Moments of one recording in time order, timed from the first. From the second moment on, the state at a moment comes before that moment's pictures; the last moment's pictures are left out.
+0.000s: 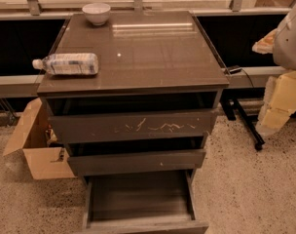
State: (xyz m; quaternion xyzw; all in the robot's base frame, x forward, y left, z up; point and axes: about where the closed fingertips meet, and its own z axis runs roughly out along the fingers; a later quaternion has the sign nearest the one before) arm 0.438 -0.217 0.976 -0.60 0.78 -0.03 0.16
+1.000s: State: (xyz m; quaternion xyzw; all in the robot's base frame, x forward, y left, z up) arm 0.539 -0.134 0.970 -0.64 0.74 0.01 0.23
